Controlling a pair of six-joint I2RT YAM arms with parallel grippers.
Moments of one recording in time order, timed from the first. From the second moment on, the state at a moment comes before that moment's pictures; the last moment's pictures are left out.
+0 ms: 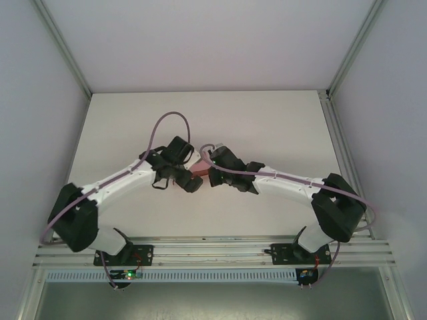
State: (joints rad) left arm -0.62 1.54 1.02 -0.65 0.11 0.10; right arm 0.86 1.55 0.93 -0.27 0.11 0.47
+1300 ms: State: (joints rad) left arm -0.31 1.43 0.82 -0.56 0.15 -0.51; right arm 0.65 1.80 1.12 -0.30 -0.19 0.37
